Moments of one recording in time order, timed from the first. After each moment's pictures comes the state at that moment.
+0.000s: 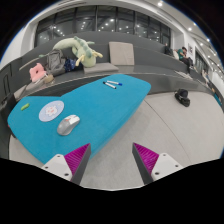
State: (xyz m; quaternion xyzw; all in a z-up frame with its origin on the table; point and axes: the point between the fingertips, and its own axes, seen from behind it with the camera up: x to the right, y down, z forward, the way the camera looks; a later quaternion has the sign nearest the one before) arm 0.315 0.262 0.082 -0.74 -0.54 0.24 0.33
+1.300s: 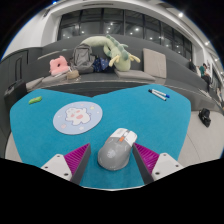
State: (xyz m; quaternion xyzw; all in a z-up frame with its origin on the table) arm 0.098 0.084 -0.009 -0.65 -0.60 0.31 0.34
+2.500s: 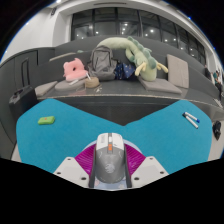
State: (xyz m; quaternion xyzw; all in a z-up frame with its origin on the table) arm -0.069 -0.036 0.051 -0.61 -0.64 0.36 0.31
